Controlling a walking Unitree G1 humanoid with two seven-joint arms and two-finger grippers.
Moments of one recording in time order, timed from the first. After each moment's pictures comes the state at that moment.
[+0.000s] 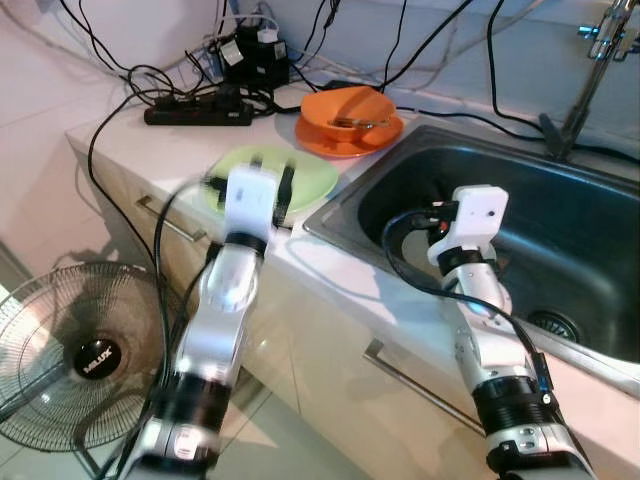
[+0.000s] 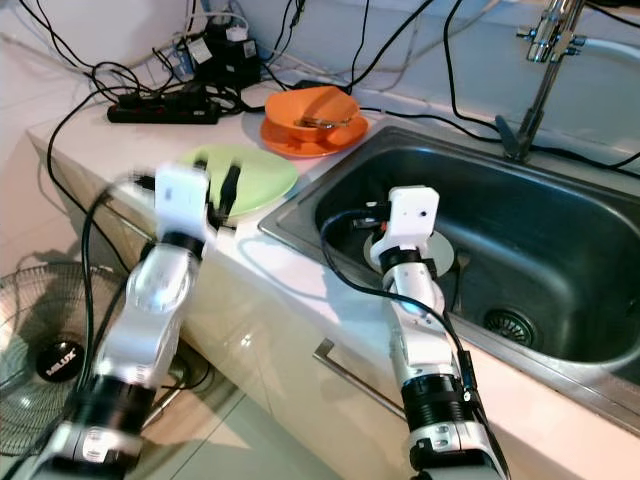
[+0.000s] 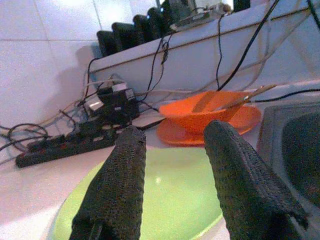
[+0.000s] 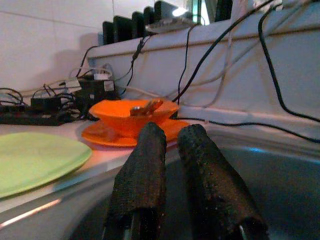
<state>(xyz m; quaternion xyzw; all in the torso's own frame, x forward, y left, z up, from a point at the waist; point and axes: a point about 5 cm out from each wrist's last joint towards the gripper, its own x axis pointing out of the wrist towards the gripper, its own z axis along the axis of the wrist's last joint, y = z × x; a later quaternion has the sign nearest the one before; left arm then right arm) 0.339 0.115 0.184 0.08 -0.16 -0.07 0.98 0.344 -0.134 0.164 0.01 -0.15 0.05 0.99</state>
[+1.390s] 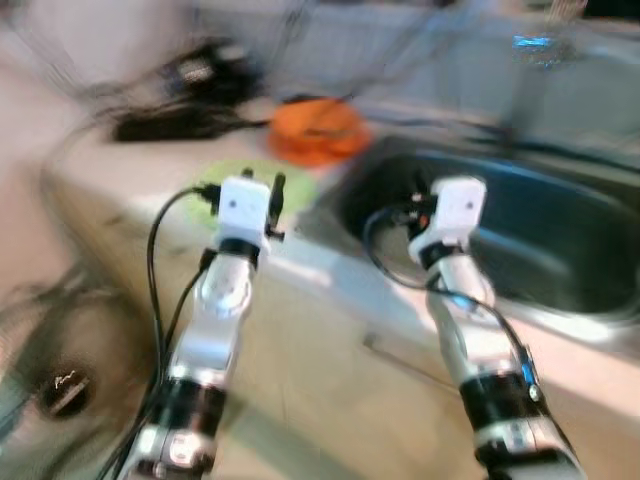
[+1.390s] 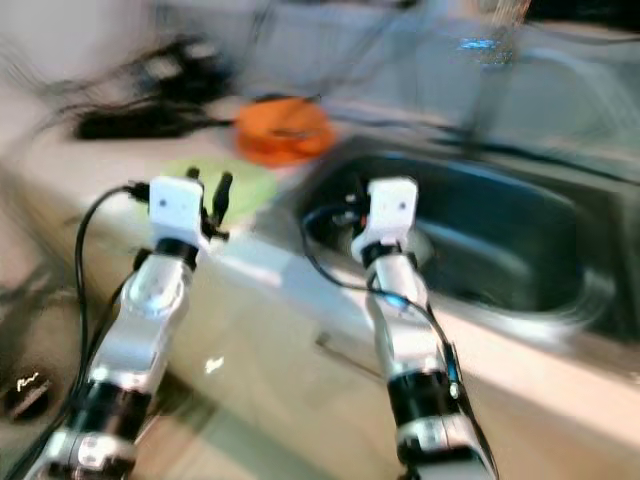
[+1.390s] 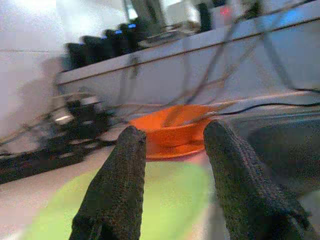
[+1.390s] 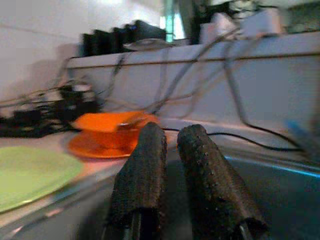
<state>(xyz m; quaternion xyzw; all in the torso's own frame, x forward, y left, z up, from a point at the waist) 0.338 0.106 0.182 0.08 -0.15 -0.08 0.98 0.347 -0.125 0.172 0.02 -0.15 0.06 0.99</state>
